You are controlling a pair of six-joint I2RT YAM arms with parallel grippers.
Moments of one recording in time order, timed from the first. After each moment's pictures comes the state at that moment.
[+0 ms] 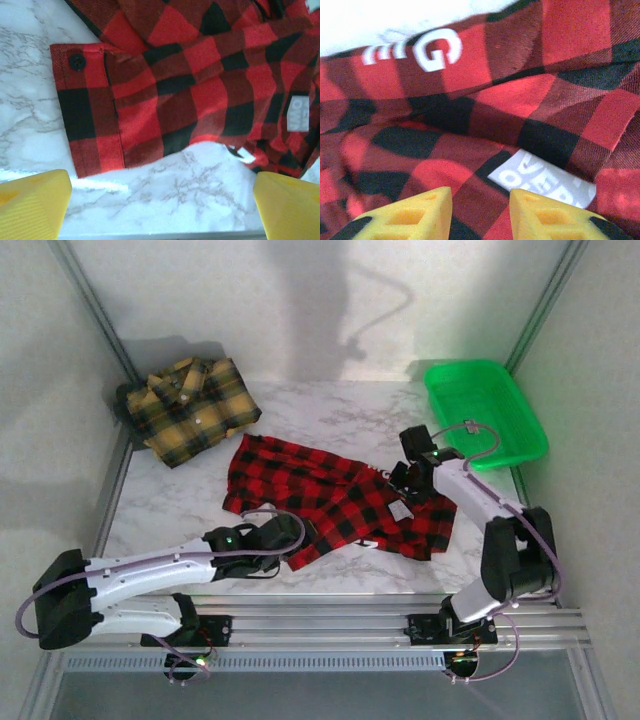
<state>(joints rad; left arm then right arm) -1.03 1.18 0.71 -0.49 -0.27 -1.53 0.33 1.50 1.09 -0.76 -0.07 0.80</state>
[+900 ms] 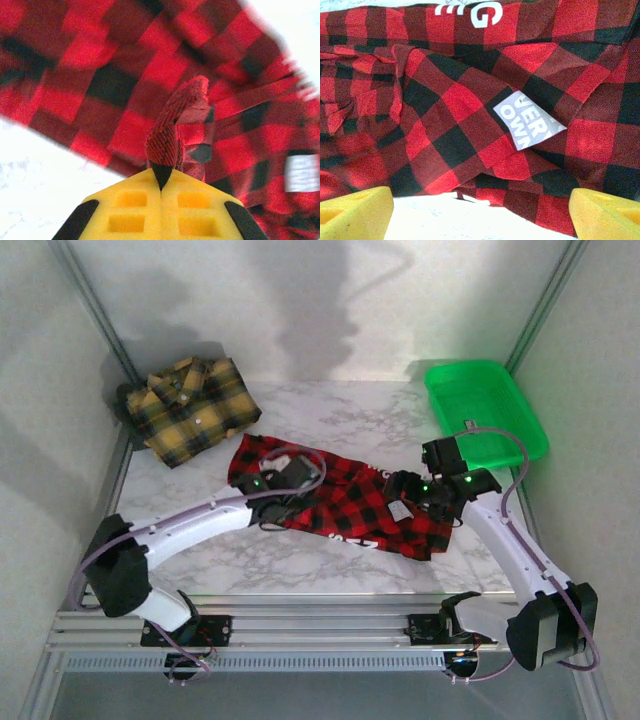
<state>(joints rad) -0.83 1.50 1.22 -0.71 -0.30 -1.13 0.32 1.17 1.00 -0.90 -0.13 0.60</state>
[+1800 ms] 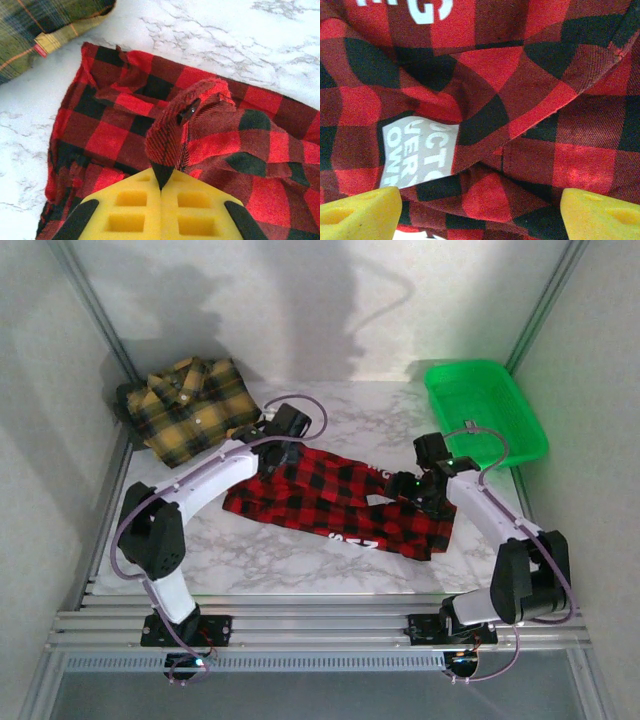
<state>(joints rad) -0.58 1.76 1.47 -0.71 -0.43 -0.52 0.28 1.42 1.00 -0.82 -0.13 0.59</state>
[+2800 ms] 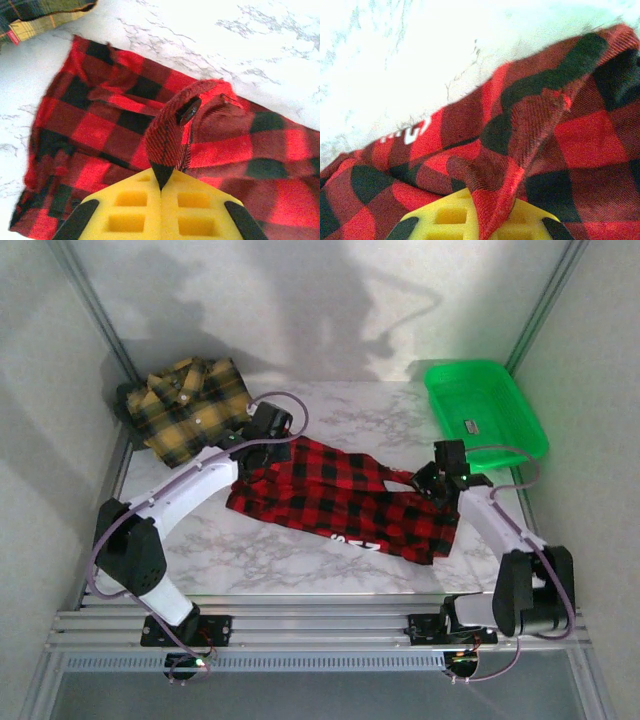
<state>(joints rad) -0.51 1.63 1.37 -0.62 -0.27 -0.58 0.16 1.30 0.81 -0.44 -0.03 0.97</state>
